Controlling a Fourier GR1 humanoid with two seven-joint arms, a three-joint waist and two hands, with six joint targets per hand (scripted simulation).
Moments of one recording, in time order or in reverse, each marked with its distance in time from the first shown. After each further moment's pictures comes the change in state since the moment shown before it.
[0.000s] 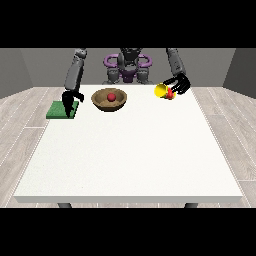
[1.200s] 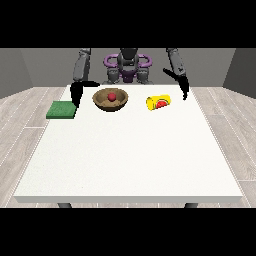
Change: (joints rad) left arm 0.059 0.028 0.219 0.300 0.368 -0.282 -0.164; right arm -0.048 0.221 0.128 -0.205 -0.009 -0.162 0.314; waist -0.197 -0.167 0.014
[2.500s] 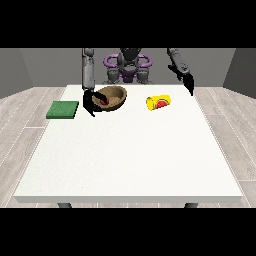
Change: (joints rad) left arm -0.055 0.013 -0.072 -0.208 0.016 -0.076 0.025; right arm 0.029 -0.032 0.146 0.103 0.256 -0.354 -0.205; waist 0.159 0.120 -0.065
